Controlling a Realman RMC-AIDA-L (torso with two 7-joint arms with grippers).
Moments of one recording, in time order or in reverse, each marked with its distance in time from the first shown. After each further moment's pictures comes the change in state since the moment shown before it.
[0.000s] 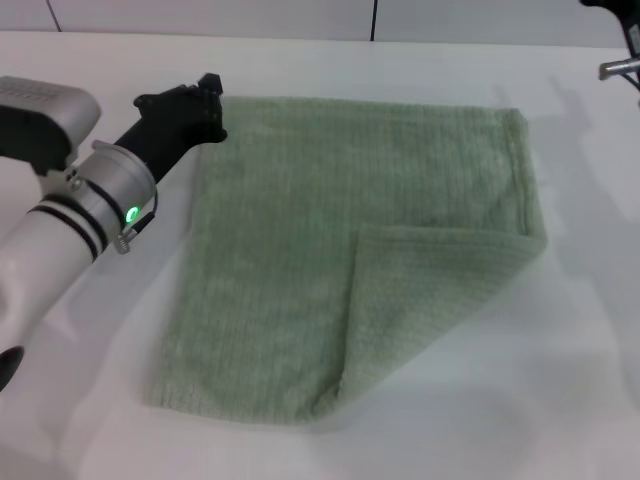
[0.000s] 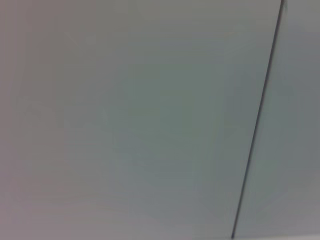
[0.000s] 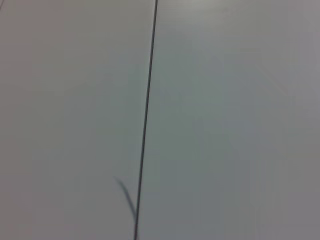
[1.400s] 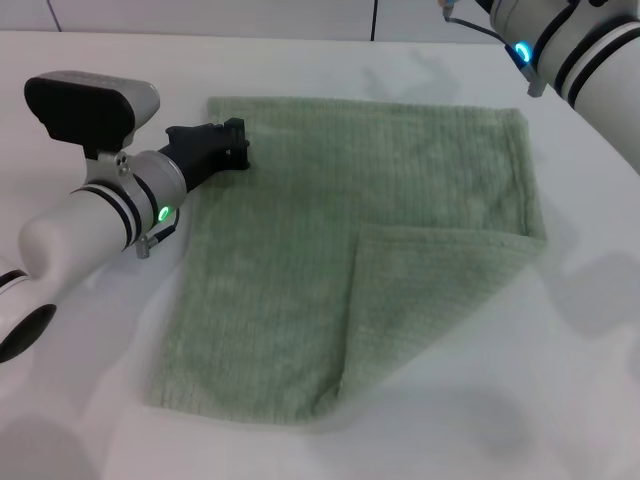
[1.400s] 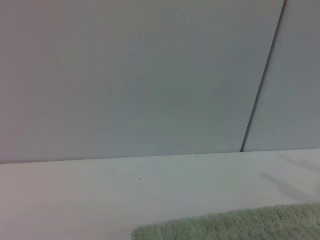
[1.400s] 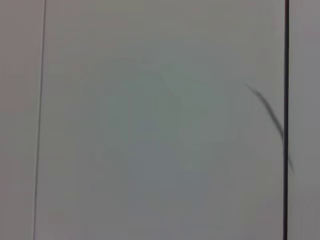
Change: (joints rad) left arm -0.101 0.004 0.075 -0.008 0.000 -0.320 -0.084; right arm 0.007 -0.007 0.178 -0.620 -0.301 0.994 0.093
